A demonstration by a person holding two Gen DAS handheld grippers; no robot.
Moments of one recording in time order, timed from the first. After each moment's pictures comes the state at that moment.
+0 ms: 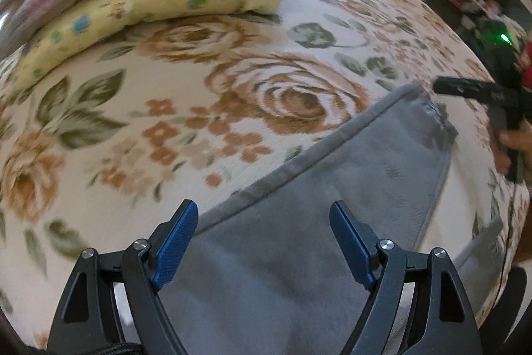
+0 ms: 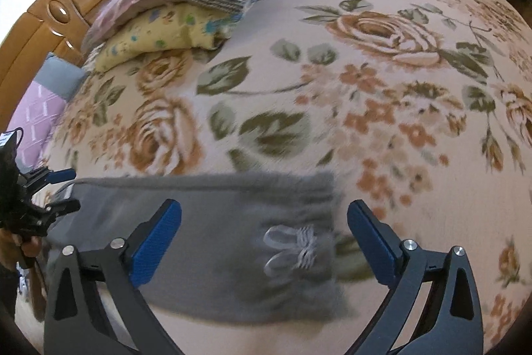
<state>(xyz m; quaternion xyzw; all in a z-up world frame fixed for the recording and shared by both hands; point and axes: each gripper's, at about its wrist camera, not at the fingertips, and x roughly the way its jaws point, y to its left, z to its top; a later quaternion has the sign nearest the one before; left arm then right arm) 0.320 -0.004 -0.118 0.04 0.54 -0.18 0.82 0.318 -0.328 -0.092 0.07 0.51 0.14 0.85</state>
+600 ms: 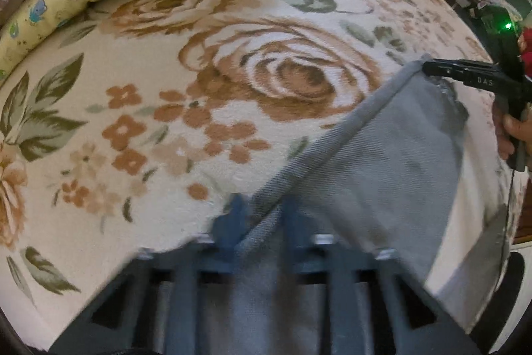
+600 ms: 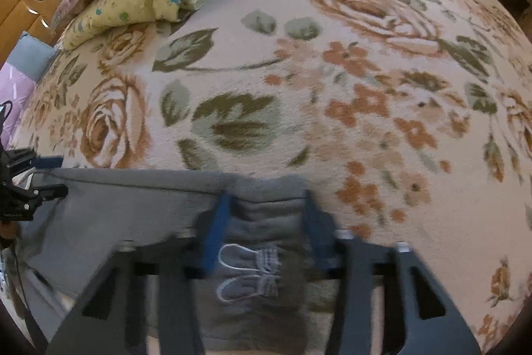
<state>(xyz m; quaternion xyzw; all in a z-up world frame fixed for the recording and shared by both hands) 0.345 -0.013 -0.149 0.05 0.59 -0.21 0.78 0.332 -0.332 -0.120 0.02 0.54 0.11 0.83</state>
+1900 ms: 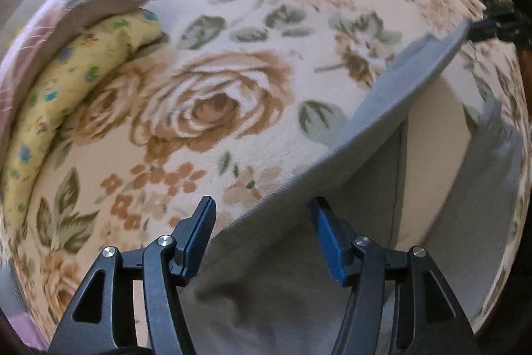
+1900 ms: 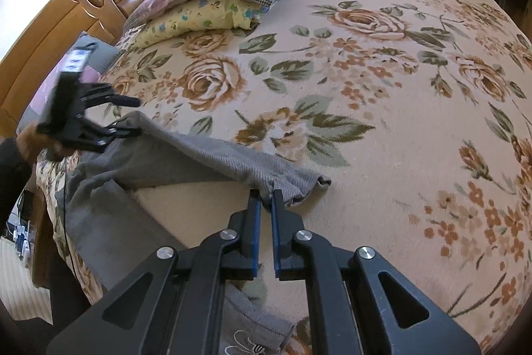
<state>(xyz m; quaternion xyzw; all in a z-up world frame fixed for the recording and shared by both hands) 0.302 -0.072 -0.115 0.26 0.52 -0.33 0.75 0.162 -0.348 -0.045 0.05 0.50 0.19 0.84</state>
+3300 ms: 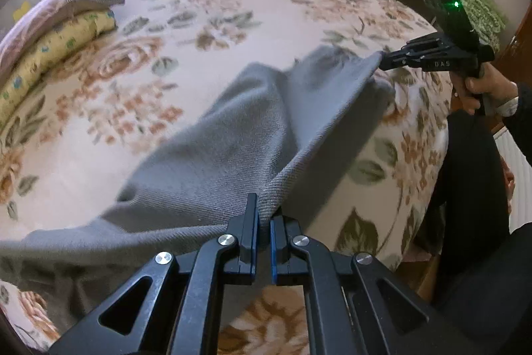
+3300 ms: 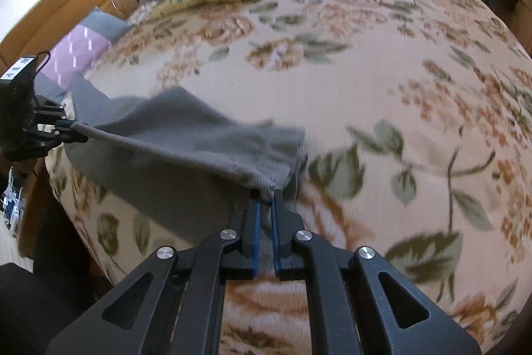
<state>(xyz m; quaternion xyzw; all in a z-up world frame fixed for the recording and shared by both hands) 0.073 -0.088 -0.078 0.16 0.50 -0.36 0.77 0.007 -0.361 -0.069 0.02 0.51 0.16 0.85</state>
